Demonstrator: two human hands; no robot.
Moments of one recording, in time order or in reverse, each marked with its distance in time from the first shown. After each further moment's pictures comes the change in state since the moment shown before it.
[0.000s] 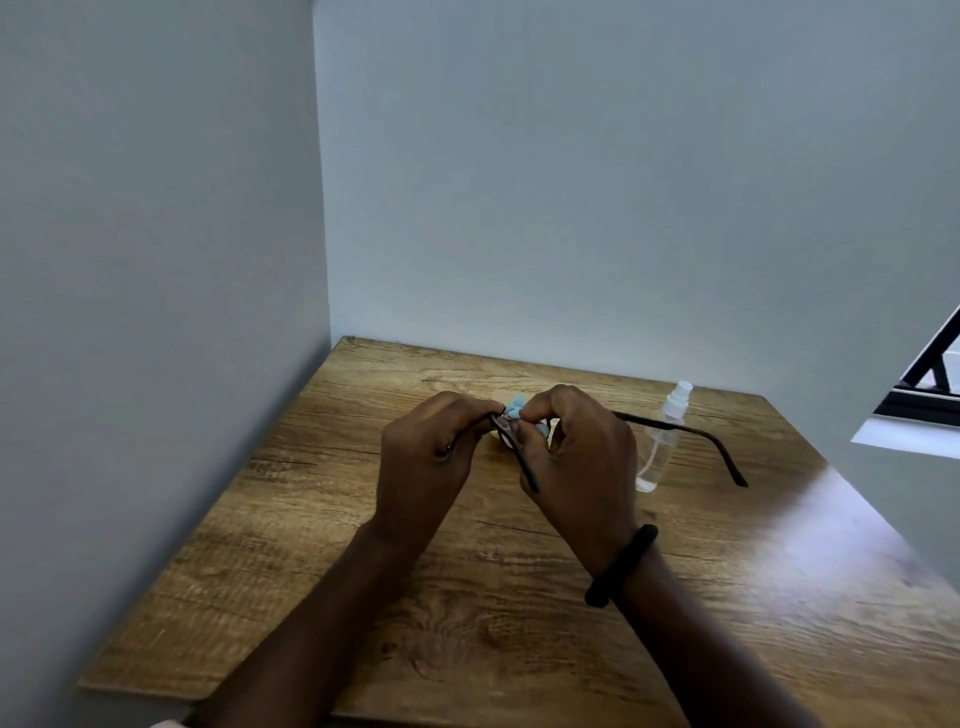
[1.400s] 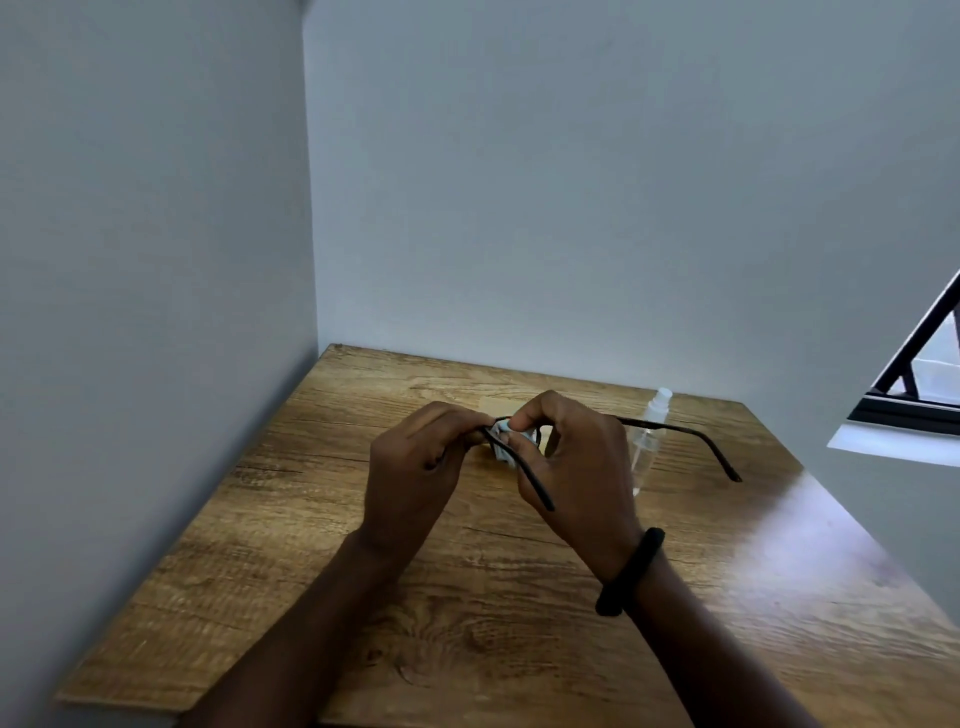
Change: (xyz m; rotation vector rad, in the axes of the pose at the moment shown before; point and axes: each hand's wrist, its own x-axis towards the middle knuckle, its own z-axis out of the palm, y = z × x) left_hand 0.000 0.006 0.000 0.023 0.027 0.062; right_hand 0.005 -0.002 -0.018 0.026 -0.137 0.018
